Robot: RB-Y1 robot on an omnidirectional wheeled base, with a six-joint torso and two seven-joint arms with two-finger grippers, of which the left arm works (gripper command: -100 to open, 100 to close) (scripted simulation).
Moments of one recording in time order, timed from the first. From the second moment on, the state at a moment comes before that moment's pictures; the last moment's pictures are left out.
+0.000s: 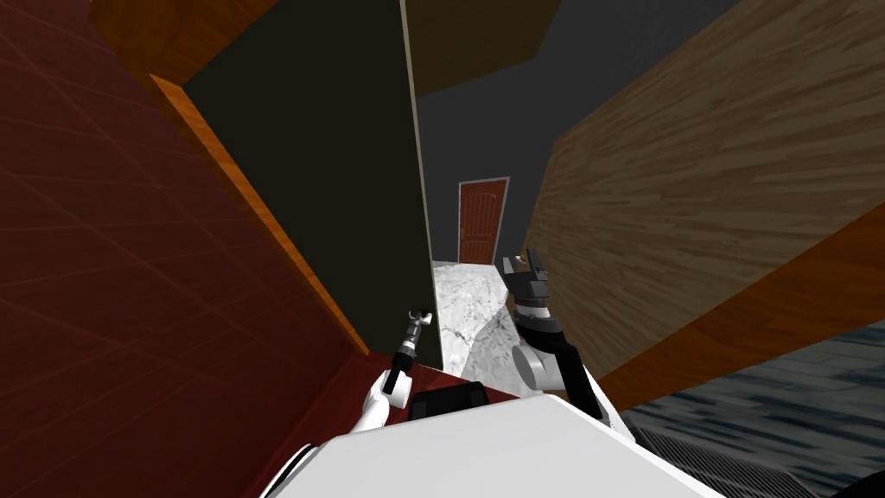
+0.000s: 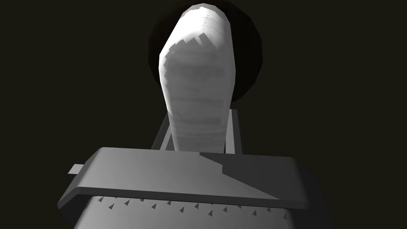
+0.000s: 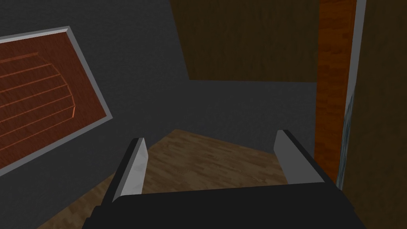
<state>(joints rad) -0.21 0.06 -0.20 -0.55 -0.01 -0.82 0.10</state>
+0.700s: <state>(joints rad) -0.19 0.07 -0.15 -0.58 0.02 -0.81 0.07</state>
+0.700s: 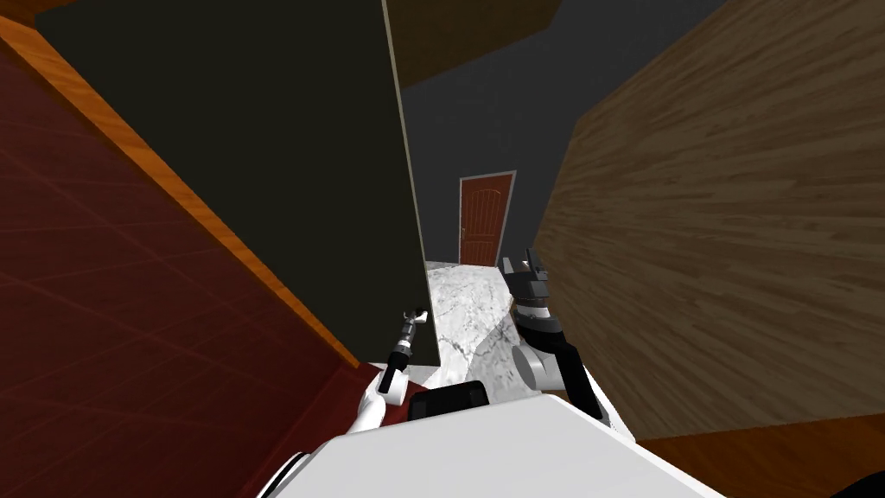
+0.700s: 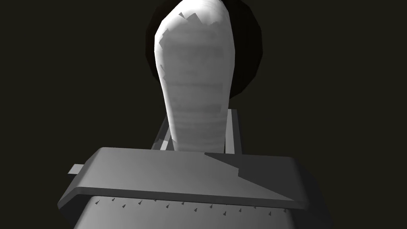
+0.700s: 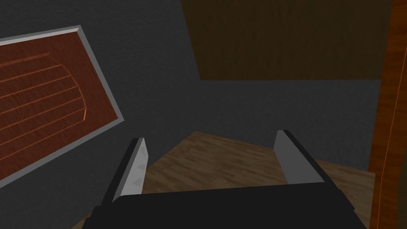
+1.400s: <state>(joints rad) -0.18 0.08 -0.08 -0.59 0.06 -0.80 0.04</state>
